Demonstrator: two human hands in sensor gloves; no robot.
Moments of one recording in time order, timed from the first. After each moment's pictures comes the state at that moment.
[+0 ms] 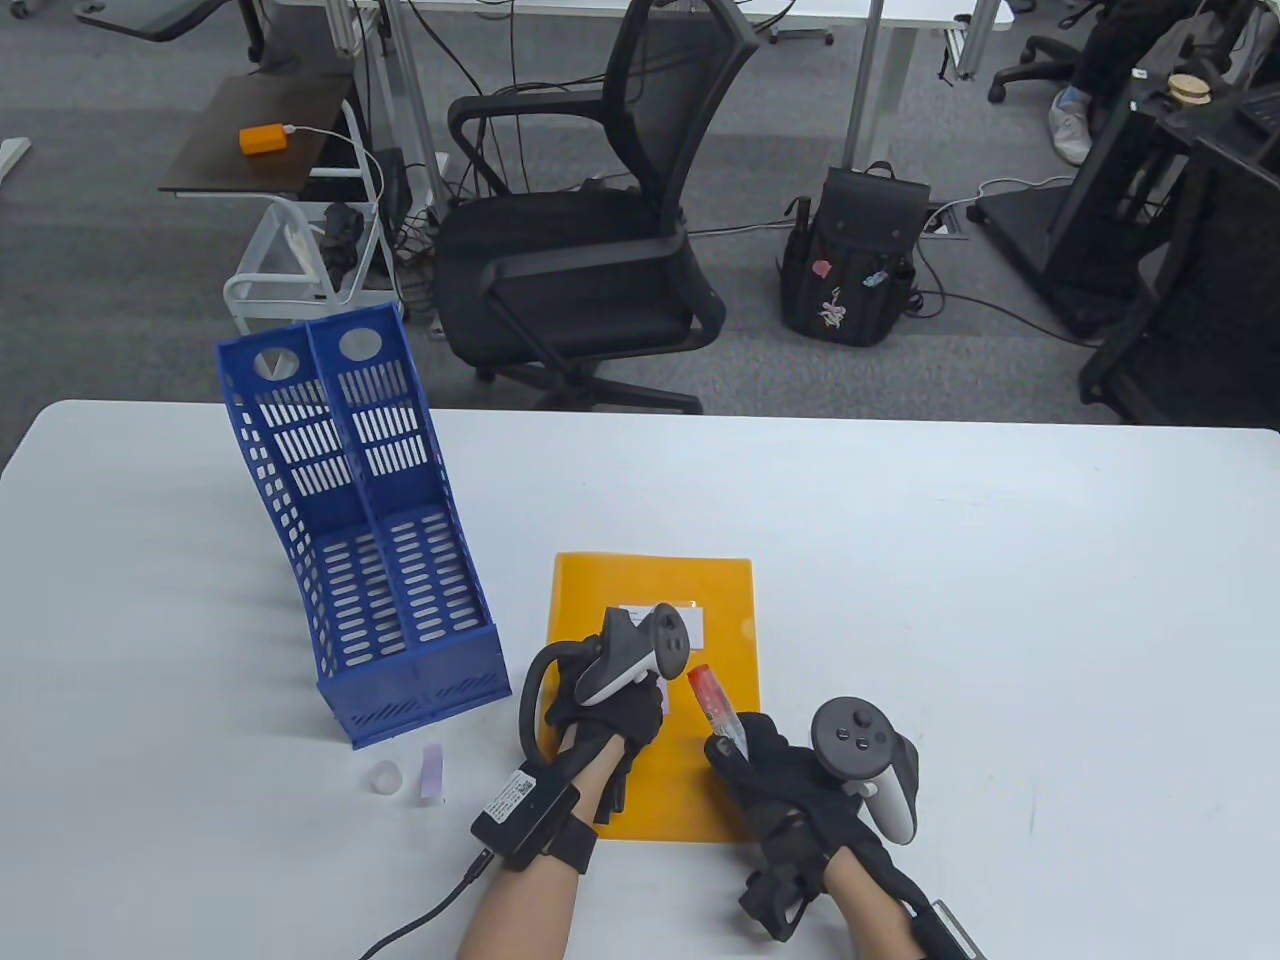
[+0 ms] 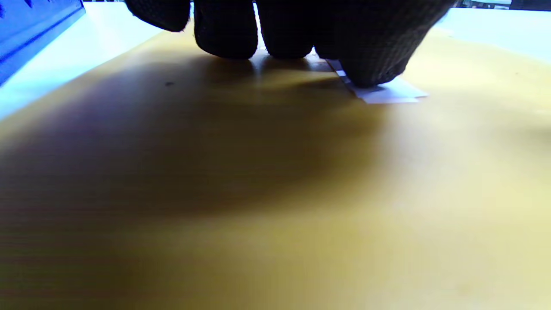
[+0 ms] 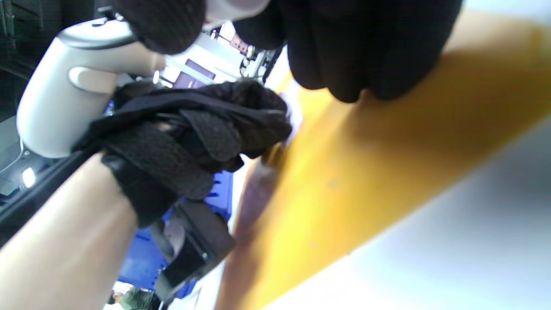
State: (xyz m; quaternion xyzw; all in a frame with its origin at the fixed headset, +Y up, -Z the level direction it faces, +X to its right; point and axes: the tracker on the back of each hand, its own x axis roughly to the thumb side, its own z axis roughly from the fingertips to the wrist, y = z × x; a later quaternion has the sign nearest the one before) left_hand -0.050 -0.764 -0.395 -0.20 -0.04 0.01 0.98; right_hand 0.141 -0.786 -0.302 0.08 0.14 0.84 0.52
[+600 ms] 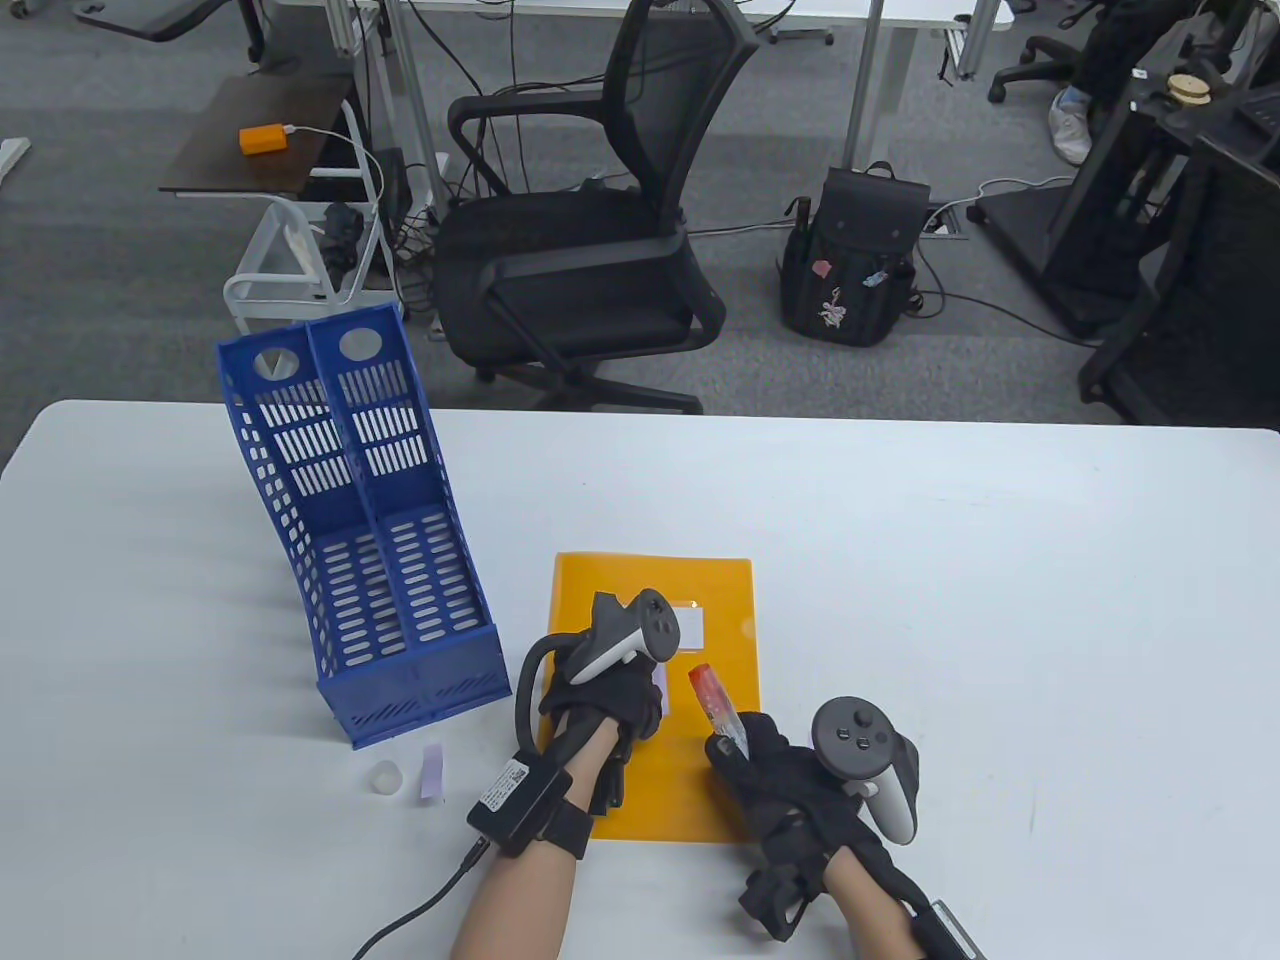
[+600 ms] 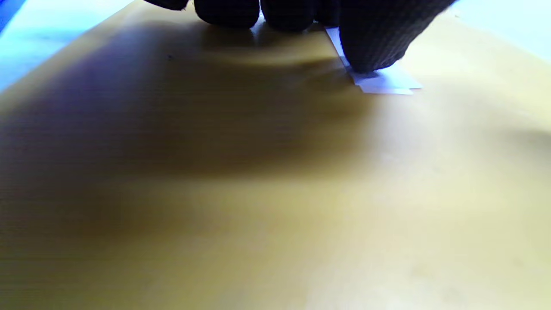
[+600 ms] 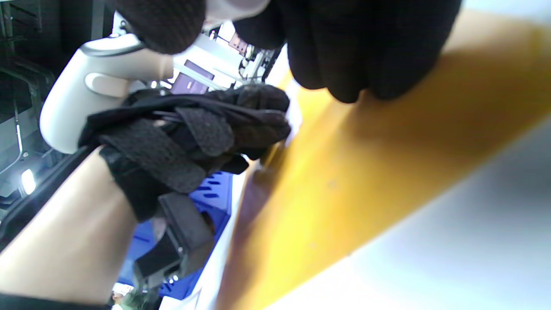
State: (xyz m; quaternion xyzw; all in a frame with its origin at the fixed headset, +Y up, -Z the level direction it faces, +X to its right) left_hand -0.055 -0.768 -0.404 -0.27 -0.05 0.03 0.96; right_hand 0.141 -0.786 -0.302 0.08 0.14 0.84 0.52
